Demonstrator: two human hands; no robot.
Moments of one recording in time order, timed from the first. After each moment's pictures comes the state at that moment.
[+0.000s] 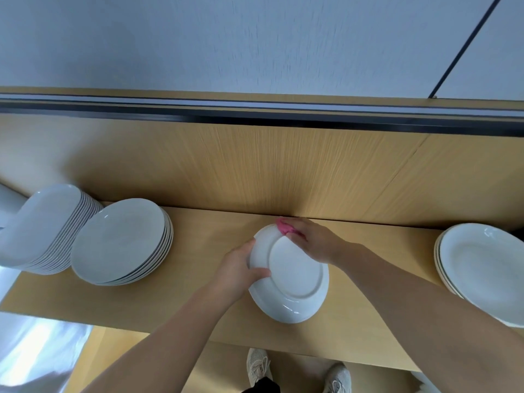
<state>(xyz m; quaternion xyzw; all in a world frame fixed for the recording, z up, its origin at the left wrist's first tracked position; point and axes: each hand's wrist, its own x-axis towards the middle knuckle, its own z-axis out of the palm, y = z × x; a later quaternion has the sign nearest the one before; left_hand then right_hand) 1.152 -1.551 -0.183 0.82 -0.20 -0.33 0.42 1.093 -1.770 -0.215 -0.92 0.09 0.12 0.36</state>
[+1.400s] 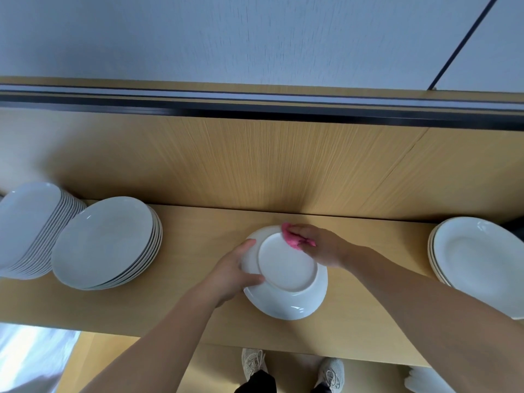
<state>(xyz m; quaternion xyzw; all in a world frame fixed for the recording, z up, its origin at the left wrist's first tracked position) 1.163 -1.548 -0.217 0.74 -0.09 -0.47 0.47 1.075 -1.782 -0.222 -0.90 0.13 0.18 0.38</state>
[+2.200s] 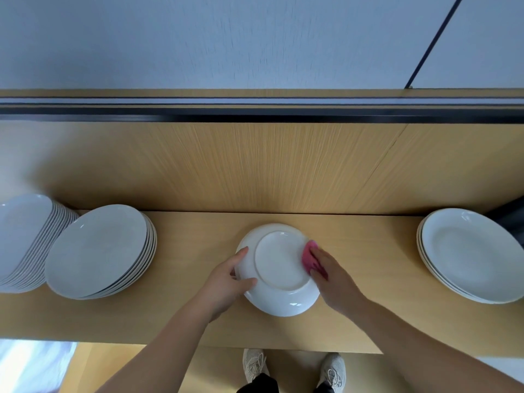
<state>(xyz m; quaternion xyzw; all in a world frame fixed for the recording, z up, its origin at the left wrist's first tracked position) 1.147 -1.536 -0.221 0.73 -0.10 -0.46 0.50 0.994 -1.741 -0.254 -0.82 0.30 0.02 0.49</state>
